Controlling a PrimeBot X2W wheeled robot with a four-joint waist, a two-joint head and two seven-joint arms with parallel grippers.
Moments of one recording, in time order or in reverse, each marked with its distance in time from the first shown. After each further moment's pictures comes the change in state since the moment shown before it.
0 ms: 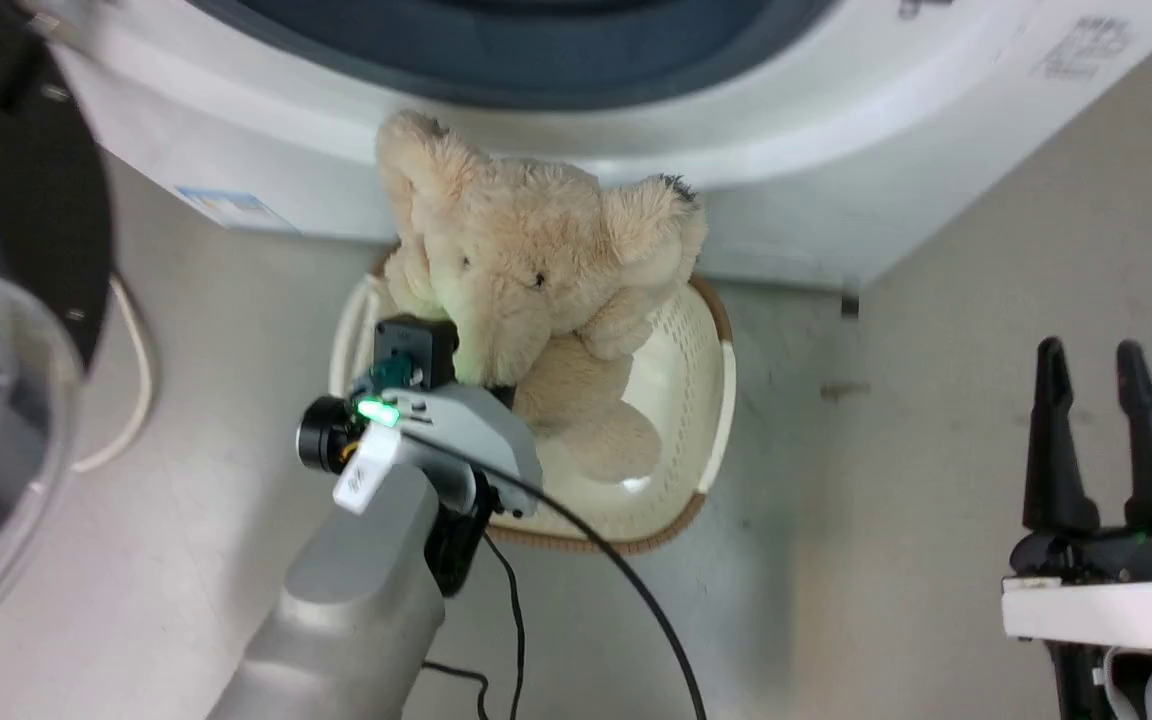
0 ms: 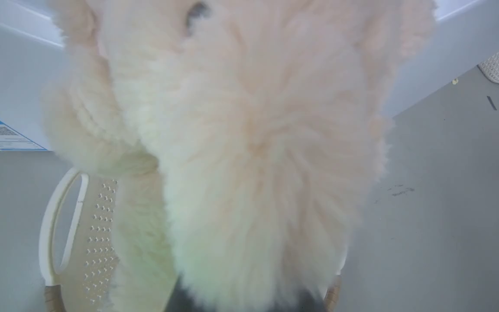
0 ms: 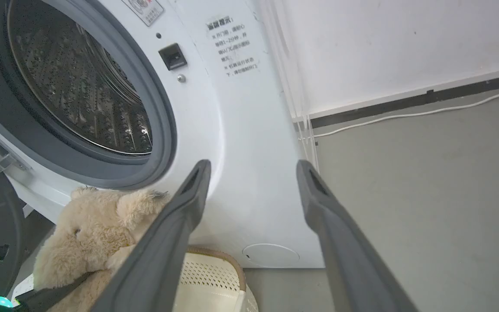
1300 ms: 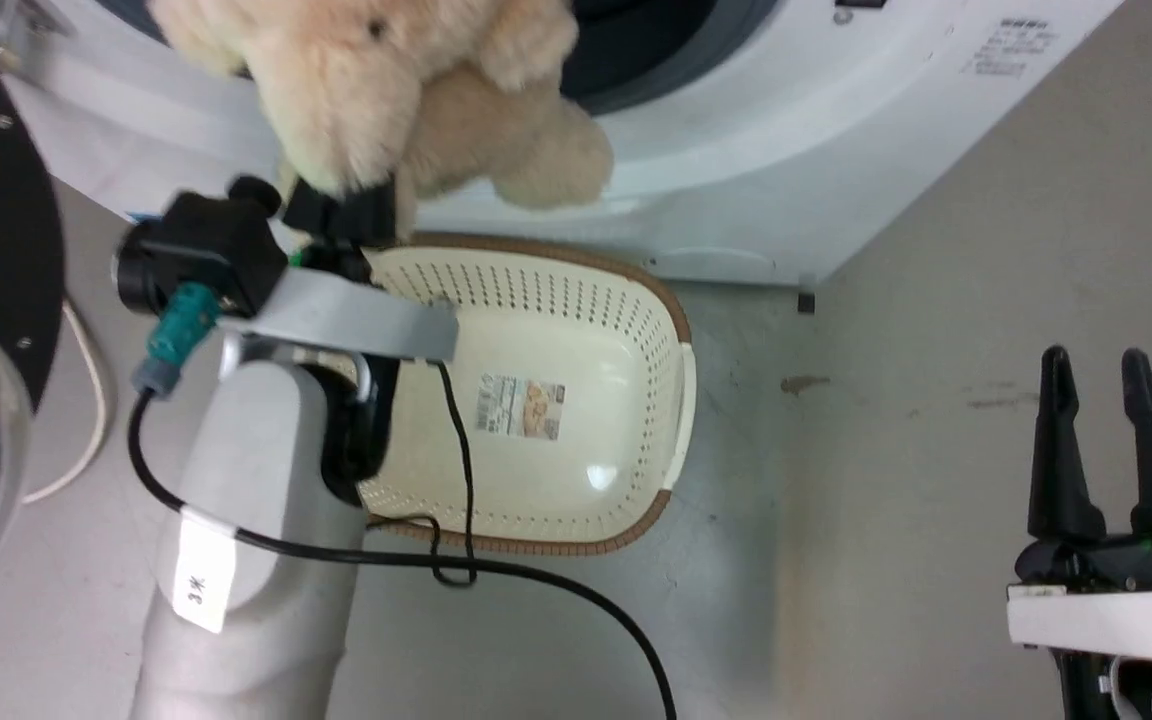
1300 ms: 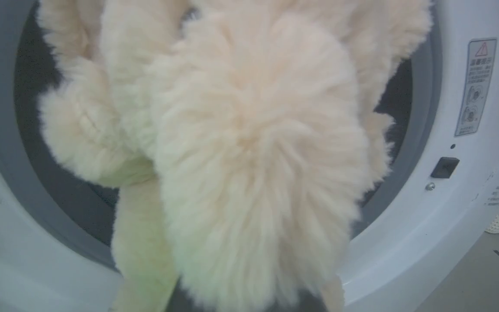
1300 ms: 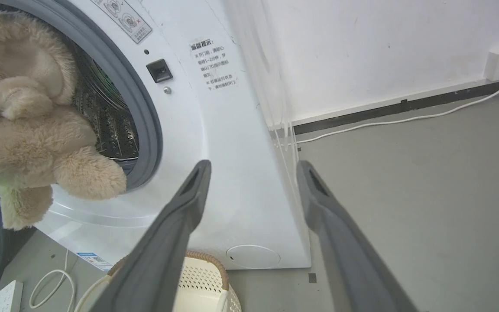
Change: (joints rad) left arm 0.106 0.002 0.359 -0.688 0.305 -0.006 -0.052; right arm 0.026 0.000 -0.003 -0.014 -0.005 0.000 0.000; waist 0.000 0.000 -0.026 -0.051
